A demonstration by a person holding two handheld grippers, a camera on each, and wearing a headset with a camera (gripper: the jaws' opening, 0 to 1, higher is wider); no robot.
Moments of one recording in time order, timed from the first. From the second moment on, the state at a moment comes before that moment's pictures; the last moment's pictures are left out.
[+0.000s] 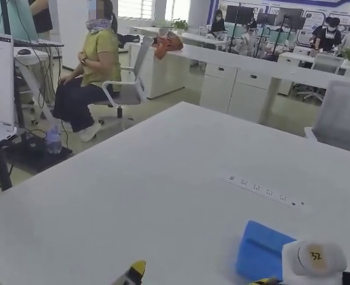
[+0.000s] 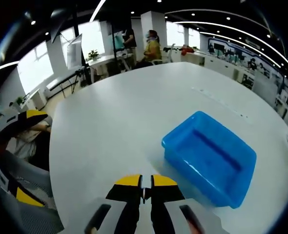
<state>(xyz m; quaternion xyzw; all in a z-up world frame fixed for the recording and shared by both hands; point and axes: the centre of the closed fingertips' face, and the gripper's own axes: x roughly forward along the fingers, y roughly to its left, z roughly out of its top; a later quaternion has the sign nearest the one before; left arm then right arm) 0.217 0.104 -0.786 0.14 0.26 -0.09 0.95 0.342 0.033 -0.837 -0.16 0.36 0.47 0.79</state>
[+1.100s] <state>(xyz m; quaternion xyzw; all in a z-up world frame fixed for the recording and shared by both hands) 0.217 0.107 -0.790 0.15 0.27 -0.08 0.95 0.342 0.045 -0.838 -0.21 0.31 0.46 0.80</state>
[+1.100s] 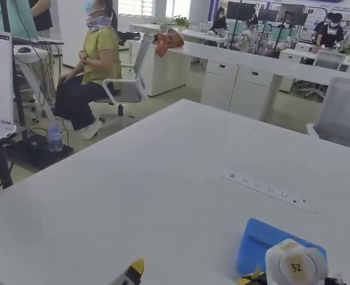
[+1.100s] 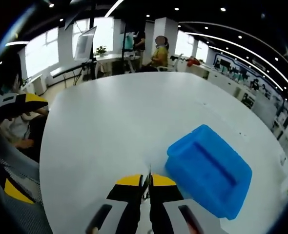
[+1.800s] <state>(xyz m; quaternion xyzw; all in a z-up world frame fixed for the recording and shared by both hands) 0.217 0.106 -0.789 0.15 0.27 -0.09 0.95 0.348 0.035 -0.835 -0.14 0.34 0.45 0.82</state>
